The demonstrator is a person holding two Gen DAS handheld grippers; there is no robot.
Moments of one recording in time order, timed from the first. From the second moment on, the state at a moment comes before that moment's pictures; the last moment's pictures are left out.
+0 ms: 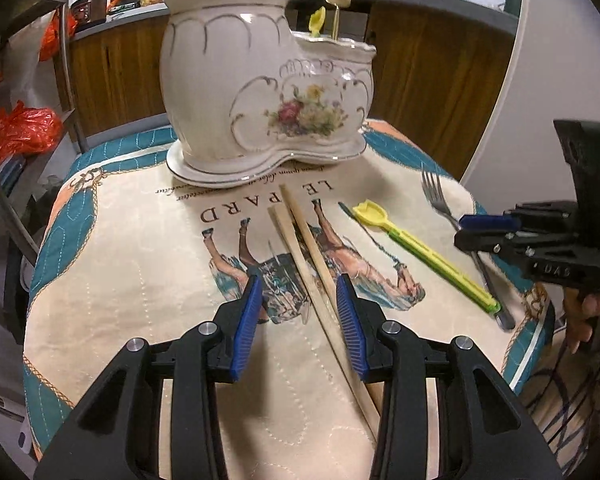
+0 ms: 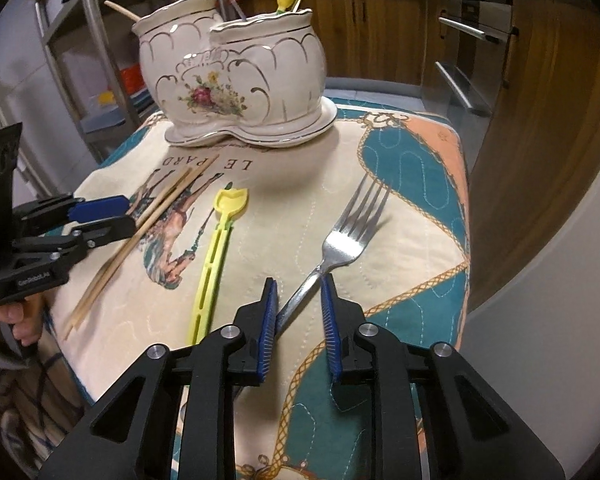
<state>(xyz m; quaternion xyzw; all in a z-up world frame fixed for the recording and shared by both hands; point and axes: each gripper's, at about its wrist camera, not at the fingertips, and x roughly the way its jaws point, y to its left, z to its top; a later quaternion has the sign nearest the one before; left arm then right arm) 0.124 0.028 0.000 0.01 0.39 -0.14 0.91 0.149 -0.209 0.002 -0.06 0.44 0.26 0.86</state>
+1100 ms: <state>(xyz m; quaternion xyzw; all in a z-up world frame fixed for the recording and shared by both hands) 0.149 0.030 0.011 0.15 0.53 -0.16 0.82 0.191 -0.174 0.010 -0.22 0.55 0.25 0.76</state>
